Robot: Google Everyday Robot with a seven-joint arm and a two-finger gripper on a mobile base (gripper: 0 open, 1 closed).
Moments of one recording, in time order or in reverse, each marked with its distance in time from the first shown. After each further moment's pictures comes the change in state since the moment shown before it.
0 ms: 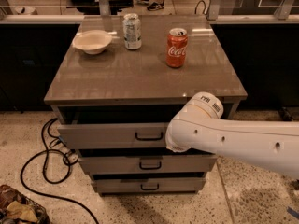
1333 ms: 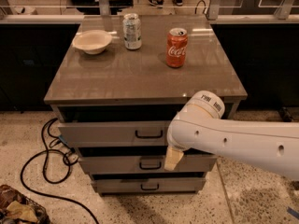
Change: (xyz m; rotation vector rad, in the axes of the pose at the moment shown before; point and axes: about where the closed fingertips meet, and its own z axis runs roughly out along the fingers) arm 0.006 -0.010 -0.009 0.039 0.017 0.014
